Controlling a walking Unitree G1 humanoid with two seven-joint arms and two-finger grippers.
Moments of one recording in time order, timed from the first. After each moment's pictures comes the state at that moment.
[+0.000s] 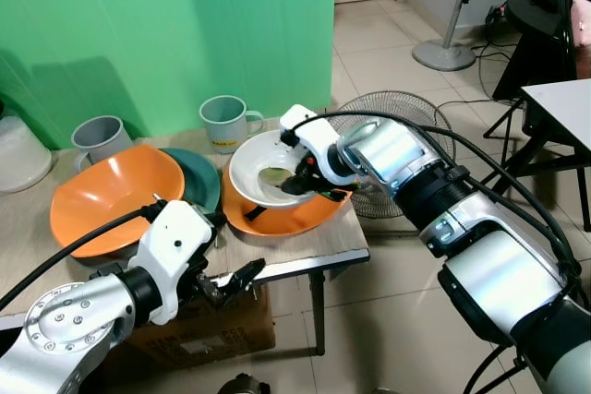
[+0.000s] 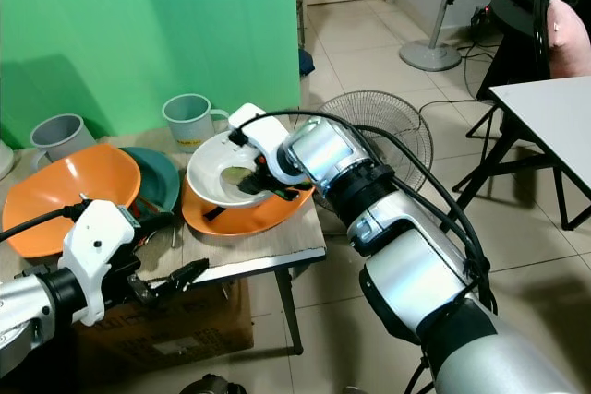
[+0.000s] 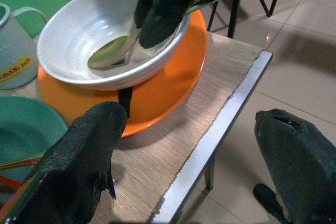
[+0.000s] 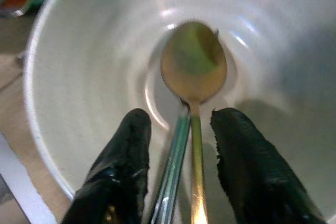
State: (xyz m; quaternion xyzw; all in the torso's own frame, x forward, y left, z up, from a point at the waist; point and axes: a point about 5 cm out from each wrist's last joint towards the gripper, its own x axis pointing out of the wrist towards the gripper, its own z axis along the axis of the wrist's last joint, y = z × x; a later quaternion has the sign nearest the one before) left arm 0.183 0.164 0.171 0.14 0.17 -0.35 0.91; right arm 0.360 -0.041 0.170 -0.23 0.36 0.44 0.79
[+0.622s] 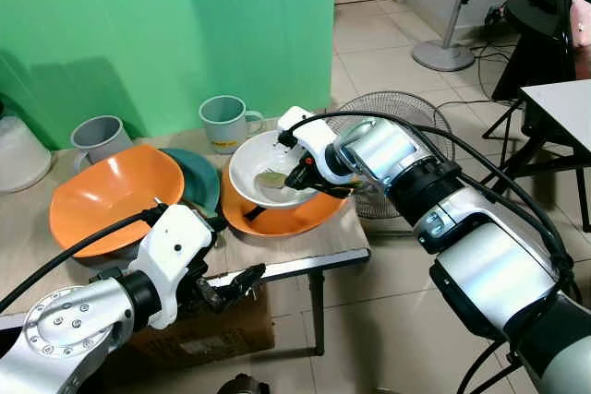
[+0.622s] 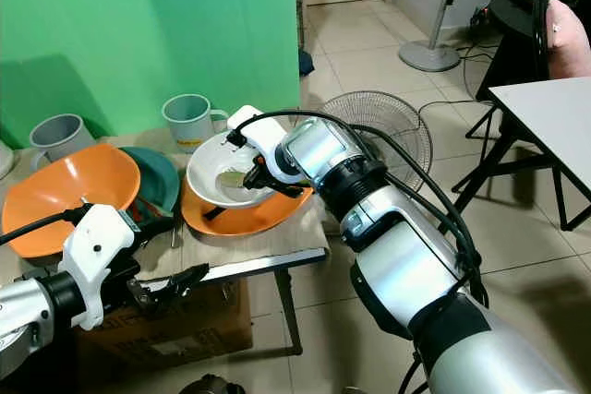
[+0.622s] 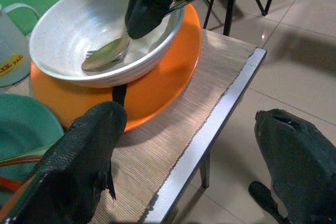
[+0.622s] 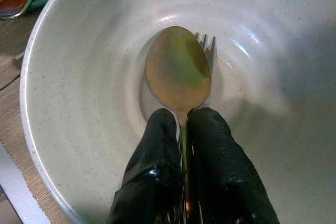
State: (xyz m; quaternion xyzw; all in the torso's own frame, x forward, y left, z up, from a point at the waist) left arm 0.181 0.164 0.170 0.14 0.17 -0.36 0.91; right arm 0.364 -0.036 0.170 -0.24 0.36 0.45 0.78
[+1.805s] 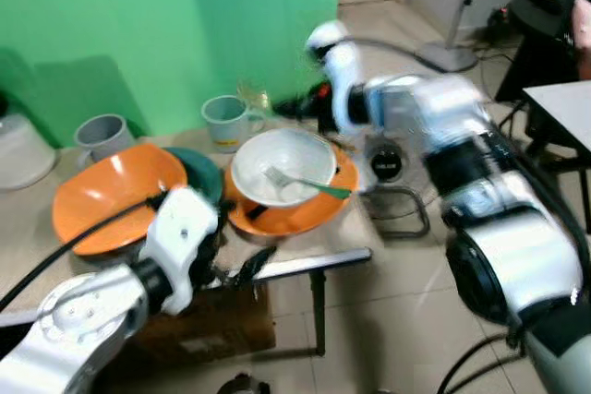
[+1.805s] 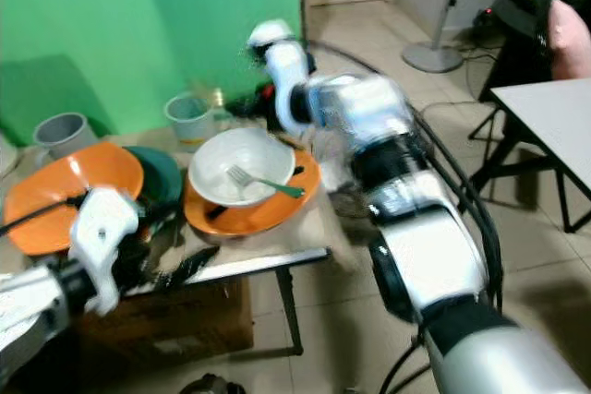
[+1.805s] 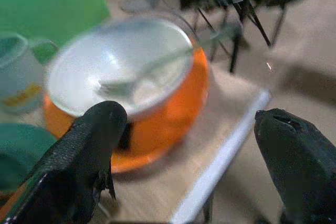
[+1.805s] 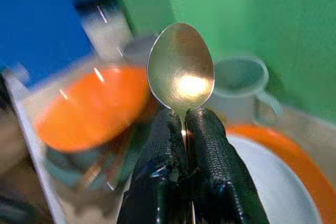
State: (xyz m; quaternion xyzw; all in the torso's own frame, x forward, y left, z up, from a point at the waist) left arm 0.192 0.151 0.182 0.11 0.11 -0.34 0.93; right arm 0.374 -0.056 0.250 0.03 0.18 0.49 0.85
